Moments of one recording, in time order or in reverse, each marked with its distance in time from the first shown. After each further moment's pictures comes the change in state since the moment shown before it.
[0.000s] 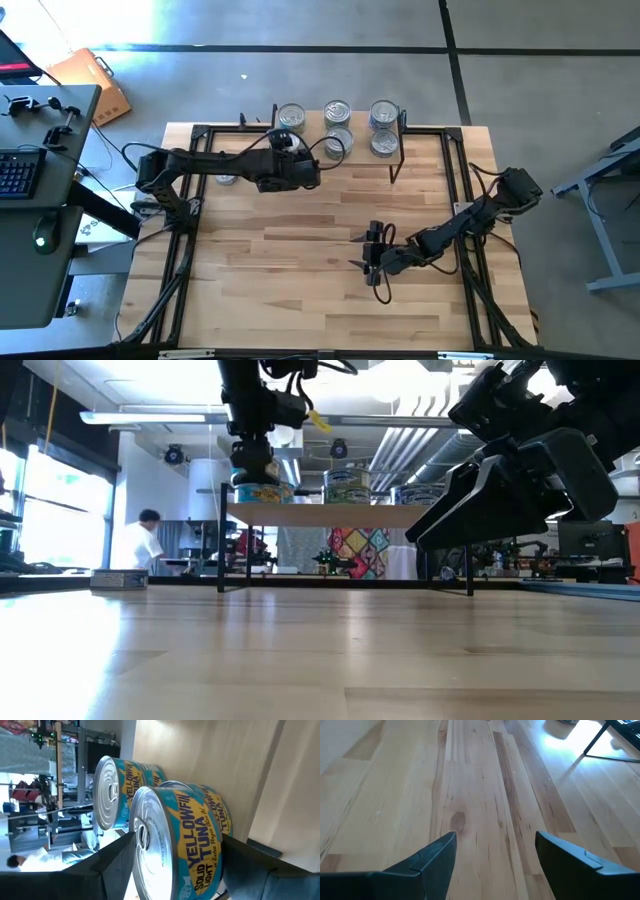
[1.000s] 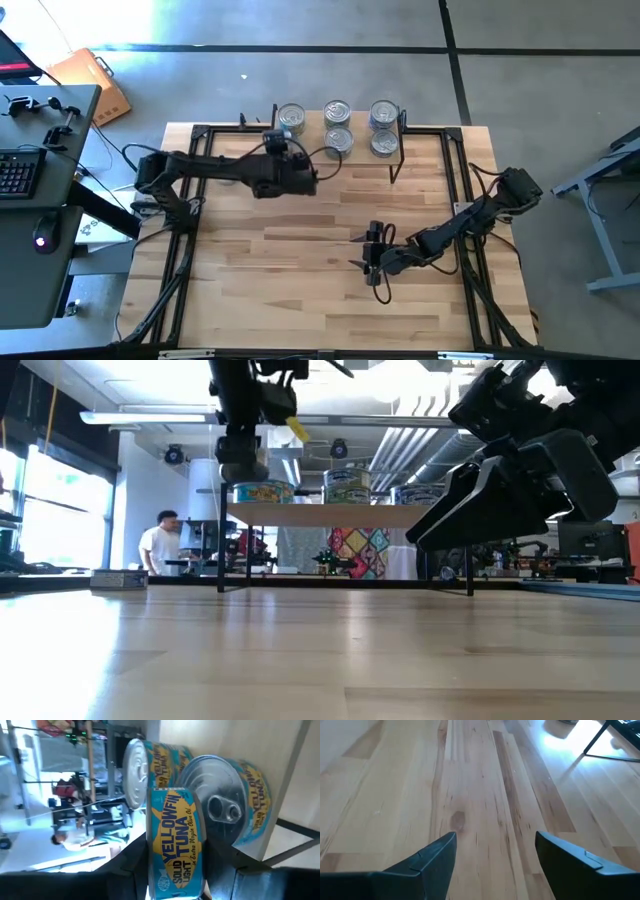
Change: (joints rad) left arm -0.054 -0.002 0.001 -0.143 -0.167 -0.068; right arm 0.000 0.000 0.000 -0.003 0.000 0.001
